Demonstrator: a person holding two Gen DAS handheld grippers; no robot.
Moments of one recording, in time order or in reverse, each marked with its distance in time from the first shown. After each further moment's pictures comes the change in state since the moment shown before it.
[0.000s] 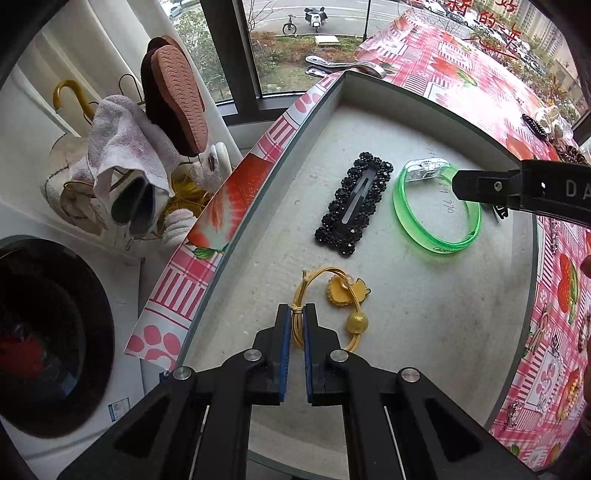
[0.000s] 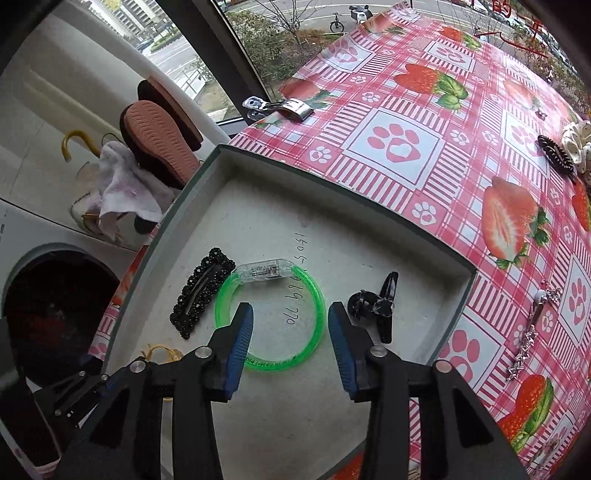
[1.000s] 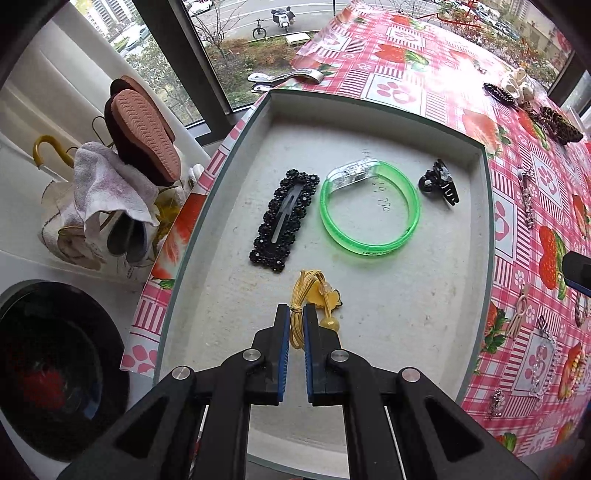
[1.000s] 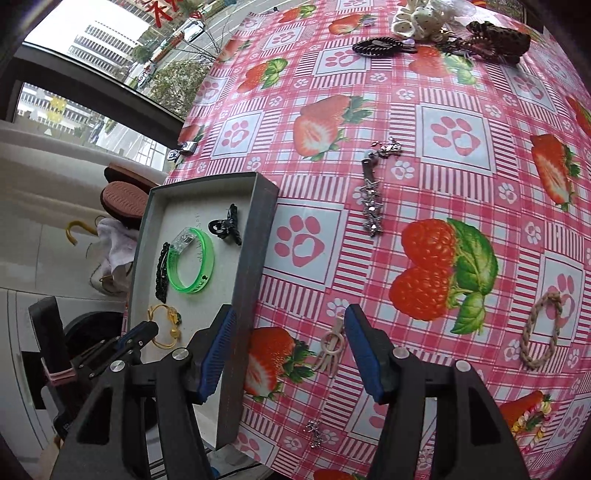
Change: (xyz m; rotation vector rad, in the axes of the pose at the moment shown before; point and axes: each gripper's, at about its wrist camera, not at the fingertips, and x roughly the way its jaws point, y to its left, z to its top) left arm -0.027 -0.053 0.008 0.144 0.000 0.016; right arm -0.089 -0.115 -0.102 0.400 -0.071 0.082
